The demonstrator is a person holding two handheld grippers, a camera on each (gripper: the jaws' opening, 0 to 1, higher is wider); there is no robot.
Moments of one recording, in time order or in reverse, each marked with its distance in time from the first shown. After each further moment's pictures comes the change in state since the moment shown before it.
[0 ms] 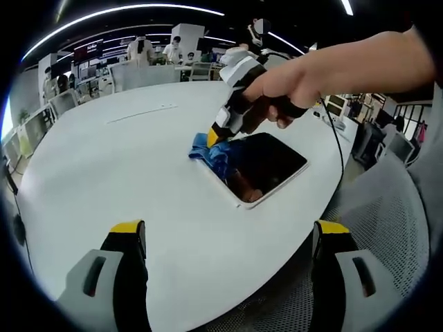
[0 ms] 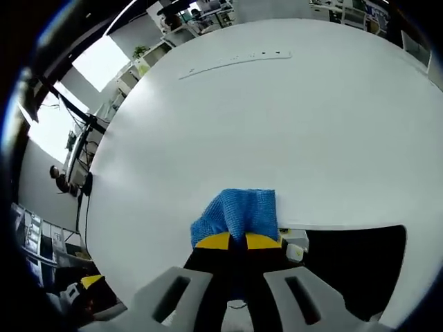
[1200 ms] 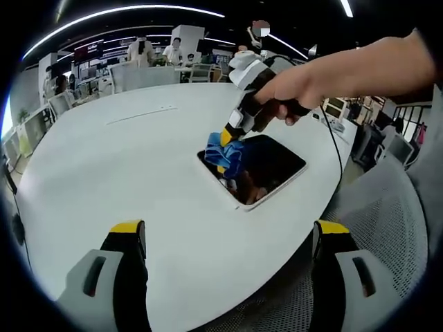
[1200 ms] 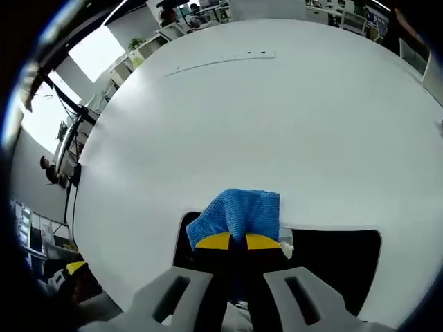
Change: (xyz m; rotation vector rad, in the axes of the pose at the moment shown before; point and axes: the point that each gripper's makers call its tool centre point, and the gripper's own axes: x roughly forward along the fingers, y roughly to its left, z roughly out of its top) left arm 0.000 -0.002 0.002 -0.006 -0.009 -0.007; right arm -0.007 -0.026 0.003 -0.063 0.025 -0.083
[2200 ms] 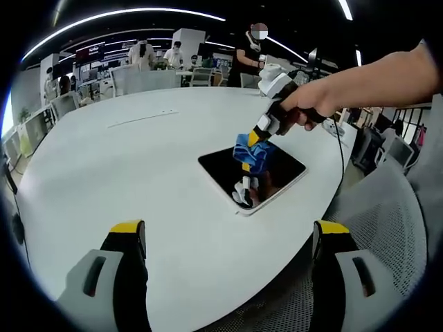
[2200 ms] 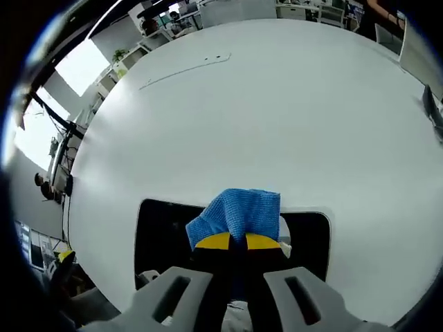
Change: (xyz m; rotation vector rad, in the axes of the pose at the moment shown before) left arm -0.003 0.000 0.005 -0.004 -0.030 0.002; right arm -0.027 -0.070 -0.021 0.084 -0.022 -0.055
